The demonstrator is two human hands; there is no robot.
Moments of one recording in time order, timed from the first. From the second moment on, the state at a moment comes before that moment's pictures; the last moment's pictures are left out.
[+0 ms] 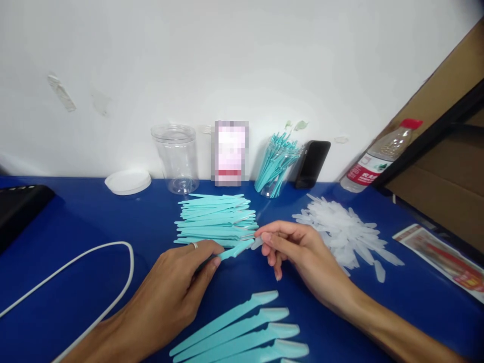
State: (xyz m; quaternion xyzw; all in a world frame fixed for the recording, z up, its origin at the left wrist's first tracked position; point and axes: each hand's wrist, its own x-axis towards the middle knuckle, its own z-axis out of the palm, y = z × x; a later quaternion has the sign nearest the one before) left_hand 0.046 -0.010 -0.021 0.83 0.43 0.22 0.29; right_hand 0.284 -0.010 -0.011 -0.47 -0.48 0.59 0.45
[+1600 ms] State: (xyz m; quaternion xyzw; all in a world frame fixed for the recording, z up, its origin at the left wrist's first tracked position) left_hand 0.037 -0.041 -0.027 0.86 0.37 0.33 0.10; right_hand 0.296 -0.021 0.009 -0.40 -0.57 0.67 0.27
